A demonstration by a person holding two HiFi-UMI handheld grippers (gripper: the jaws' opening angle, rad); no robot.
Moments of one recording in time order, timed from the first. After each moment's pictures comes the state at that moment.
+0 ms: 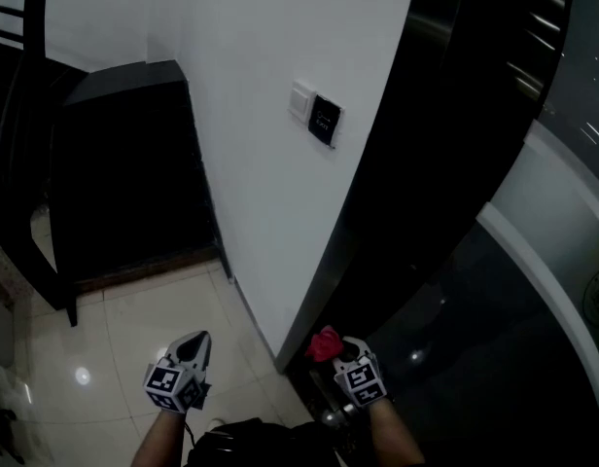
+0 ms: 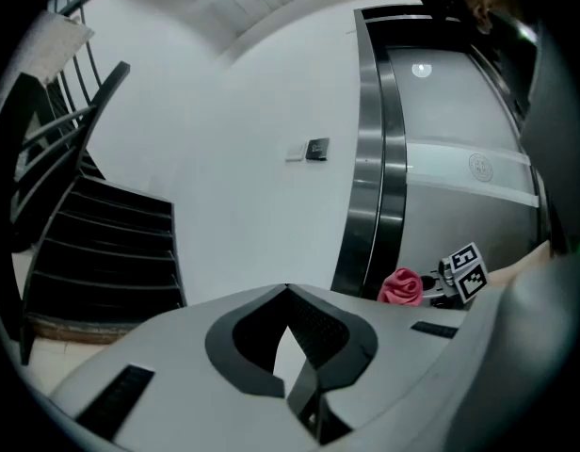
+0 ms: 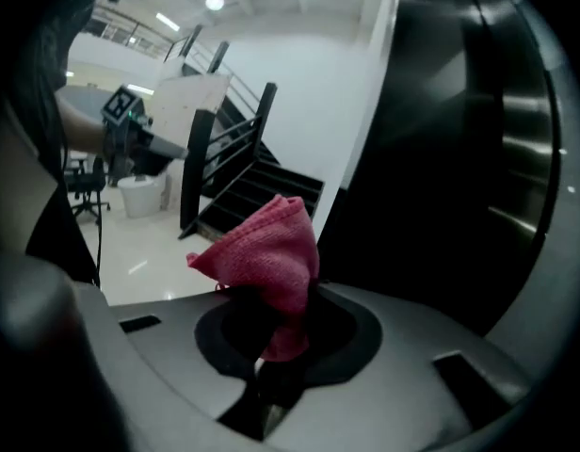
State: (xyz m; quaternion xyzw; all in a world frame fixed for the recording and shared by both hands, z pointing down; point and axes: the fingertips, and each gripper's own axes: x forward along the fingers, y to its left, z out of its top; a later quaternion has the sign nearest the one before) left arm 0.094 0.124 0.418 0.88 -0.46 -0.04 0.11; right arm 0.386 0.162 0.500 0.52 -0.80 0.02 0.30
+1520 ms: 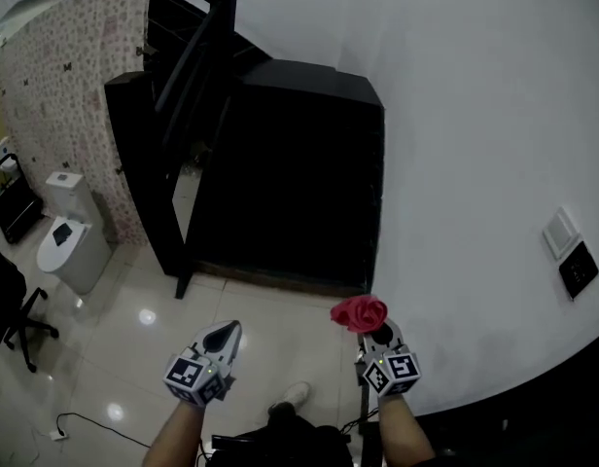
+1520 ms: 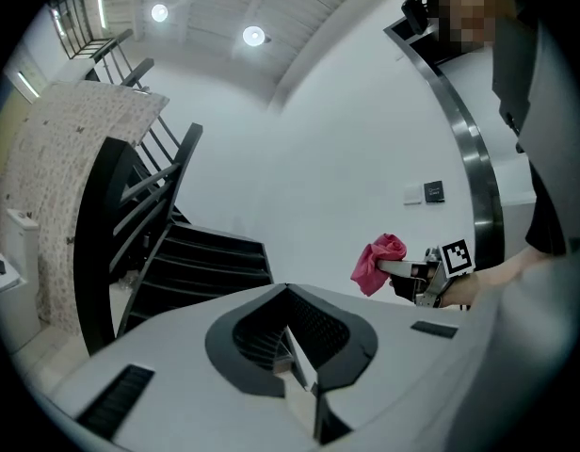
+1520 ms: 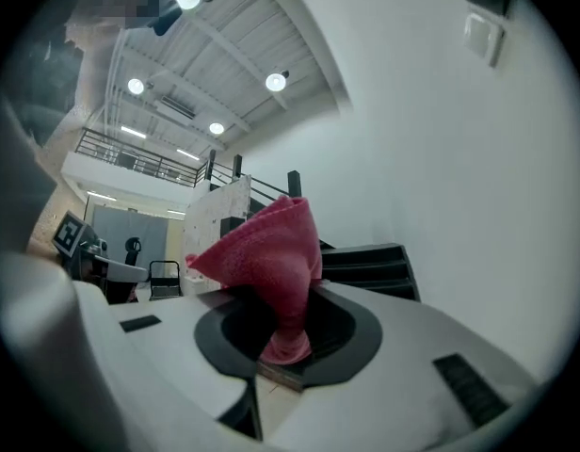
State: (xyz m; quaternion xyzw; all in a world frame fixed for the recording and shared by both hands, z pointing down) left arm -0.258 0.031 0.397 0.75 -0.65 -0.09 0.05; right arm -0.021 -0.109 0.399 0.35 -0.94 0.03 0.00
